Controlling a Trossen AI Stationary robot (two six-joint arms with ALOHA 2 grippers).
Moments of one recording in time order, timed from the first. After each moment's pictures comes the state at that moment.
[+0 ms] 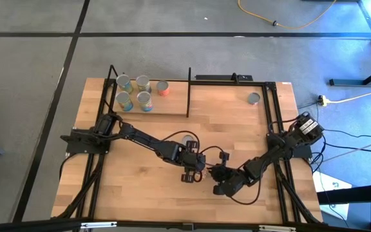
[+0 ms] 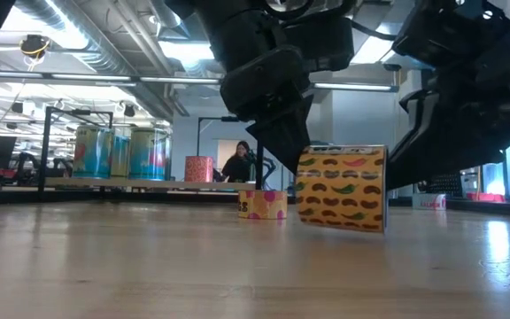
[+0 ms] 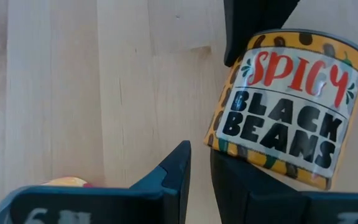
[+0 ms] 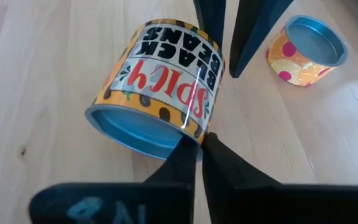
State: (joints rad) left arm -0.25 2.09 1.54 -0.45 -0.21 -0.07; right arm 0.63 1.77 0.82 -0.01 0.69 0.50
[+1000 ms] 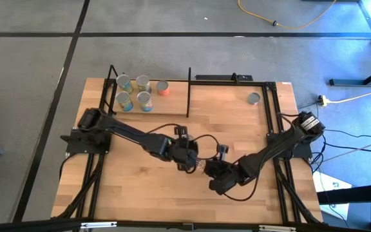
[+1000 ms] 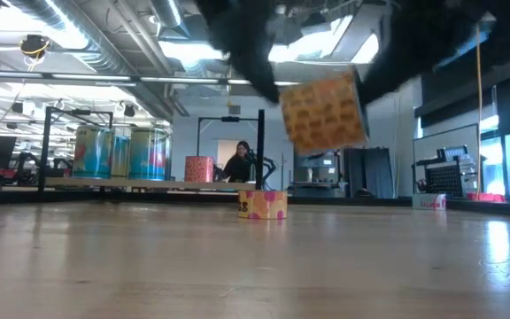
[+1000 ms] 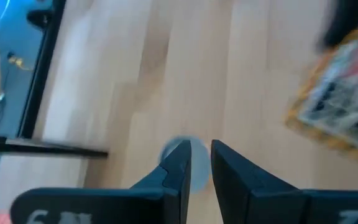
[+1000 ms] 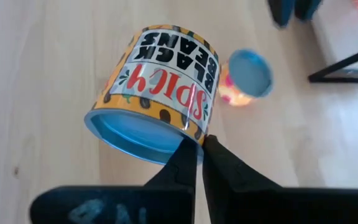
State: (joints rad) left arm -0.28 1.89 1.54 -0.68 -0.57 -0.16; right arm 0.57 1.73 1.22 -0.67 0.65 0.52
